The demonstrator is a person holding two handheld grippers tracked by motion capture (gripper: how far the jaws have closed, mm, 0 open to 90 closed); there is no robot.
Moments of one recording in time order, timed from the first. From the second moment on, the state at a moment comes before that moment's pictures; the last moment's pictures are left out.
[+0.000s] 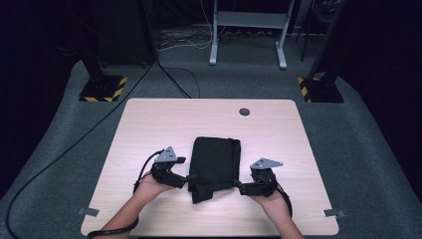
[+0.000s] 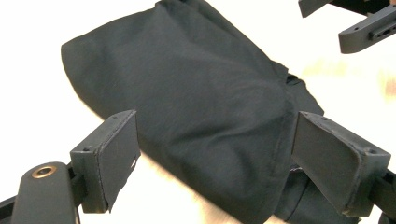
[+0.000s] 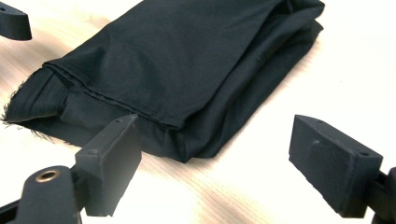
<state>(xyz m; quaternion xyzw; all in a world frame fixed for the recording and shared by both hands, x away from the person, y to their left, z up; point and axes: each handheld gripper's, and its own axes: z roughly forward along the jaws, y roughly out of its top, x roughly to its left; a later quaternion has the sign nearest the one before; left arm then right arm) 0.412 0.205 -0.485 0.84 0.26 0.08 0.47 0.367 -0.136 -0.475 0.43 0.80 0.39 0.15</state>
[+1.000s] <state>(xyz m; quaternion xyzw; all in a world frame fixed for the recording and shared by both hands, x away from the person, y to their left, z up) 0.425 0.242 -0.506 0.82 0.34 0.09 0.45 0.370 -0.169 -0.503 0.48 0.77 0.39 0.15</state>
